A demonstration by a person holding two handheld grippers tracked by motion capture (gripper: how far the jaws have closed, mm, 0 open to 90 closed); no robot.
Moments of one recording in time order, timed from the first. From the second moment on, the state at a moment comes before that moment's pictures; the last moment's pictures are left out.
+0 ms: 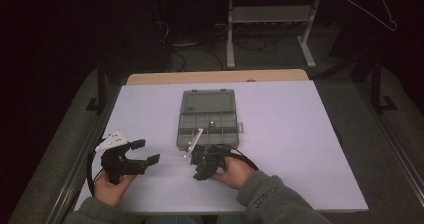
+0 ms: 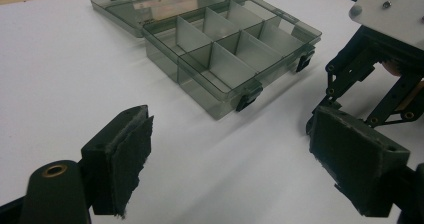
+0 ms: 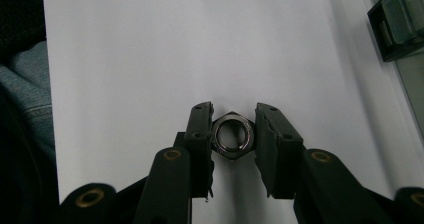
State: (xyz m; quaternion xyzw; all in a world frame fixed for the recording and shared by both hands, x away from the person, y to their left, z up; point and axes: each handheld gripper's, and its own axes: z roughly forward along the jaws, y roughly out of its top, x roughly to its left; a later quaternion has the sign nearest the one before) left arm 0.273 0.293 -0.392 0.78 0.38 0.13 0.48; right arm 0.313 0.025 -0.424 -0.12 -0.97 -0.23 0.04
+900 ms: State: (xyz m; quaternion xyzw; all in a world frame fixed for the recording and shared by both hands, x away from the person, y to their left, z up) left arm 0.276 0.292 -0.394 0.78 0.38 0.12 0.49; right arm 0.430 -0.028 -0.361 -0.24 -0.93 -0.28 0.01
